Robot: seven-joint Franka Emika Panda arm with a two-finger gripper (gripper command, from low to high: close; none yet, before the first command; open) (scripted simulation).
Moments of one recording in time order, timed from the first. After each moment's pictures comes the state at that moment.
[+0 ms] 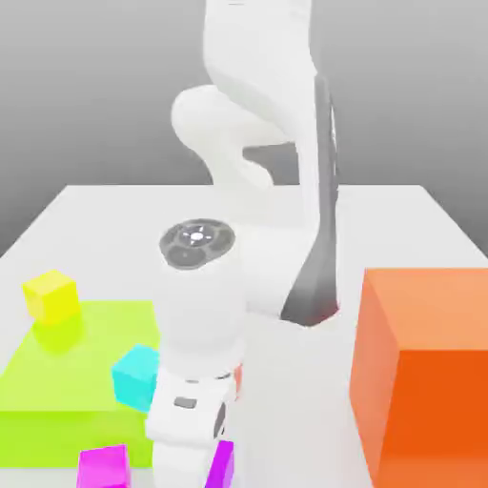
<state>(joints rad) 0.22 0.45 -0.26 -2.39 0.34 2.81 -0.91</state>
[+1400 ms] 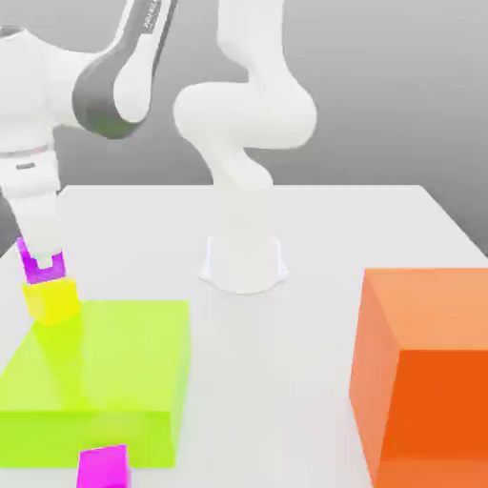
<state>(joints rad) -0.21 -0.27 -0.63 -2.71 -0.26 2.47 -1.91</state>
